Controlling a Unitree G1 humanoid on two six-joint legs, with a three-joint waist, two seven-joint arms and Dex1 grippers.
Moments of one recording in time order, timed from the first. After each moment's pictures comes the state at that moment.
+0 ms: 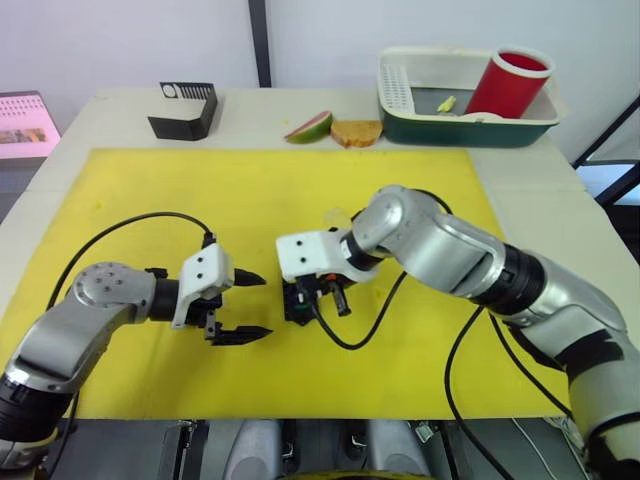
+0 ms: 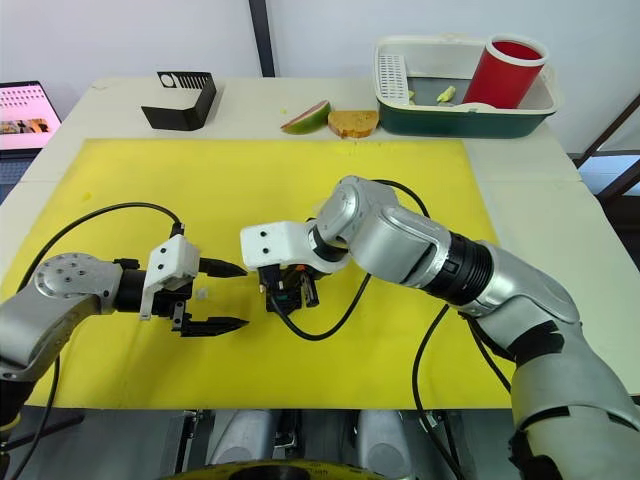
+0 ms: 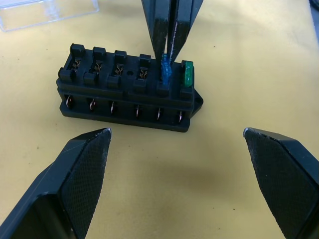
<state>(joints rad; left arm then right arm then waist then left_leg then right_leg) -0.20 0.92 -0.05 -0.40 -0.49 0.52 -1.13 -1.16 -0.57 0.85 -0.28 0.12 1.04 1.20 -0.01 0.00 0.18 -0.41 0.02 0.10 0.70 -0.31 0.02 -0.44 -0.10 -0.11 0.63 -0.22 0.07</state>
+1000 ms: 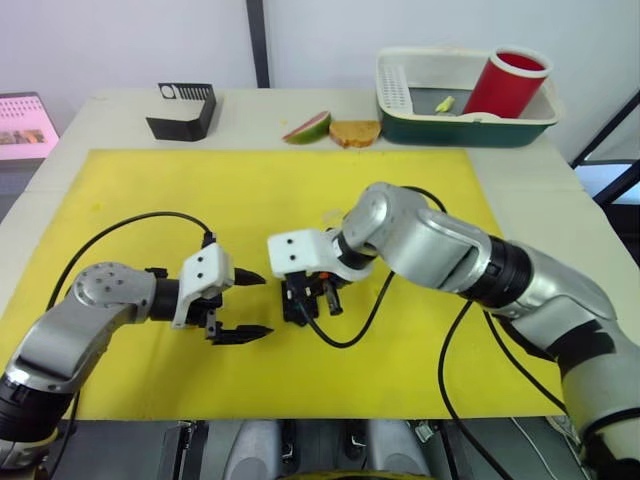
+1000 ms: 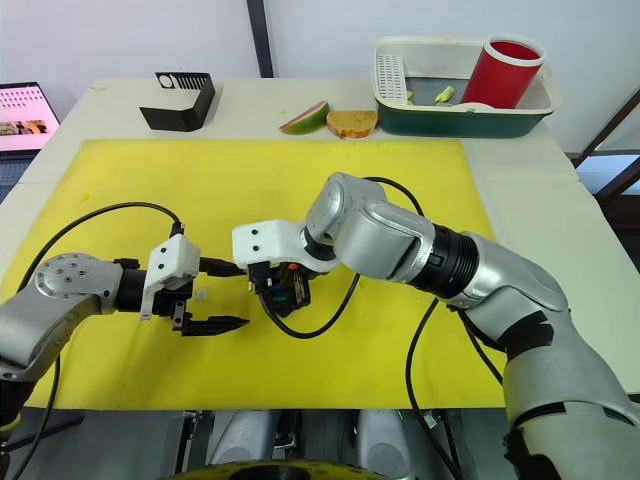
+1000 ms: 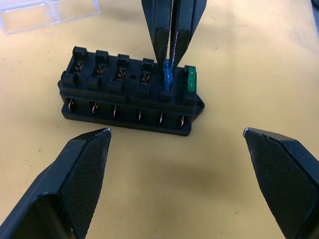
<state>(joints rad) -0.20 0.92 -0.05 -0.40 -0.49 0.52 -1.13 -1.22 -0.52 0.87 -0.25 0.15 1.16 1.21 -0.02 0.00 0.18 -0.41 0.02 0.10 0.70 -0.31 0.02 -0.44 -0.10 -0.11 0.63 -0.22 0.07</state>
